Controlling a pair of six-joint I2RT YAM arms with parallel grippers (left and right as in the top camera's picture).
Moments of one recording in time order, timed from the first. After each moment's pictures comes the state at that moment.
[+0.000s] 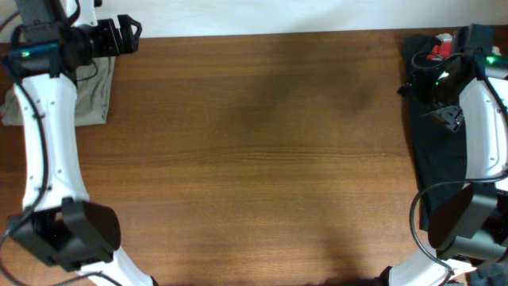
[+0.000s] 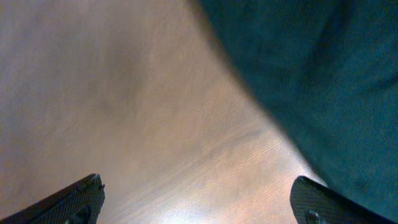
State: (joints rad) left arm 0.19 1.91 2.07 -0.82 0.40 0.02; right arm -0.28 1.85 1.76 -1.19 -0.06 0.46
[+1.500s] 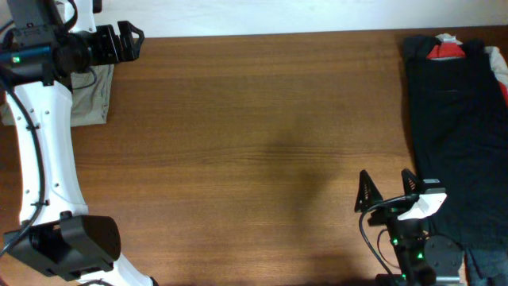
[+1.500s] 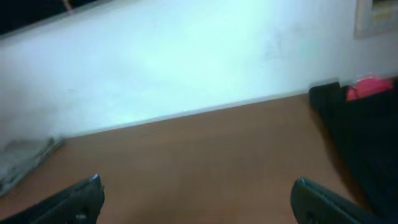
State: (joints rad) left arm 0.18 1.86 2.06 -0.93 0.42 0.02; right arm -0.07 0.06 0.23 -0.19 -0.18 0.26
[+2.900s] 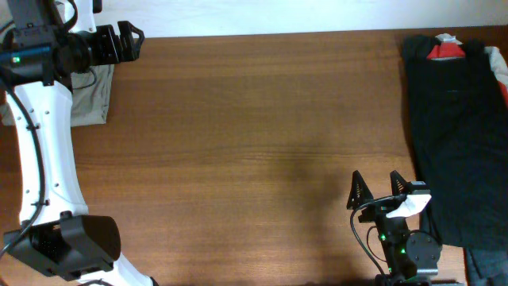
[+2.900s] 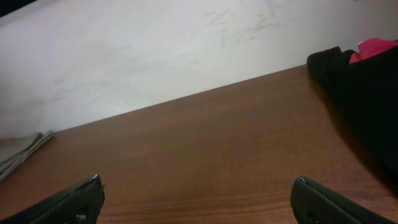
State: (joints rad) left arm 0.18 1.86 2.06 -0.93 0.42 0.02; right arm -0.04 0.01 0.01 -0.06 -0.14 0.31
